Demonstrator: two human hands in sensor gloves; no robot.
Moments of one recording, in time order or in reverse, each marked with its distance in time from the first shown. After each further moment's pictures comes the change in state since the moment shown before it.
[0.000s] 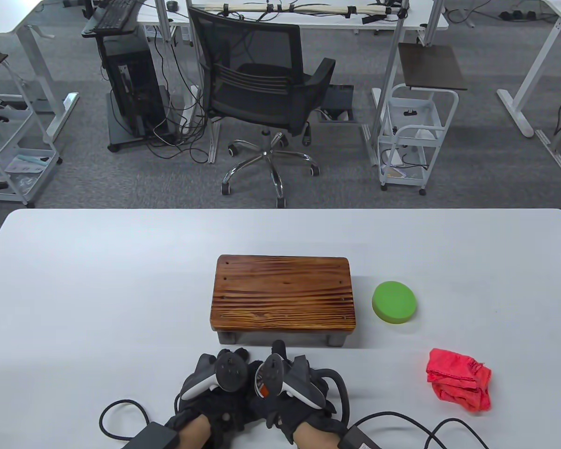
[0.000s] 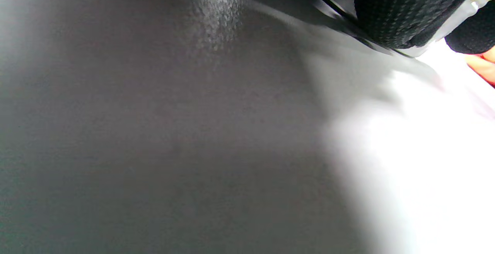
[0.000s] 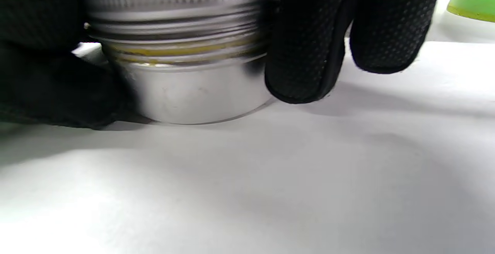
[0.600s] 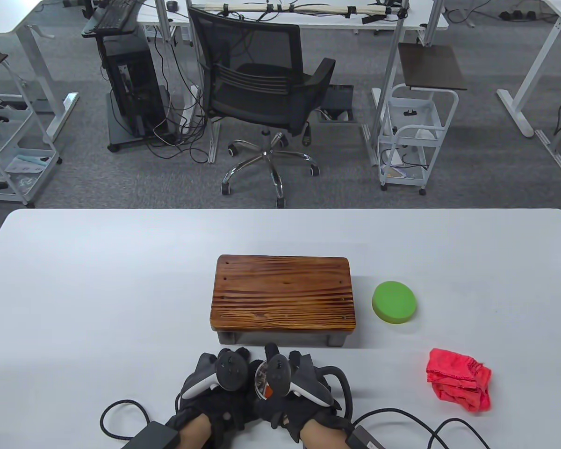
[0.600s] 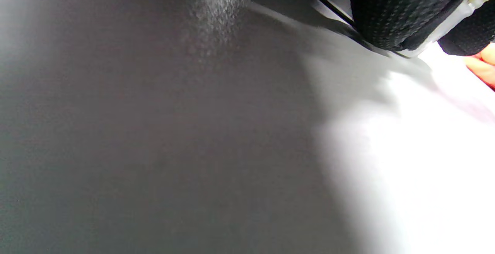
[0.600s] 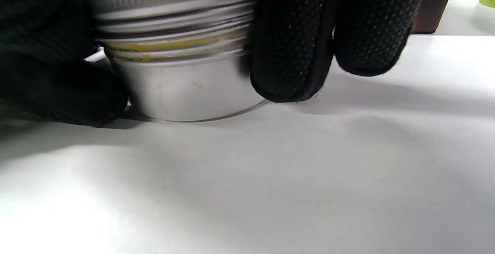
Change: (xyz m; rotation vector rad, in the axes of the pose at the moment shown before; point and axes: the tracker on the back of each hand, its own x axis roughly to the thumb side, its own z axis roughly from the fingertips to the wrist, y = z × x) left_hand -0.001 0.001 0.000 -0.001 -0.002 0.006; right_hand -0.008 0.002 -0.004 0.012 -0.086 -0.039
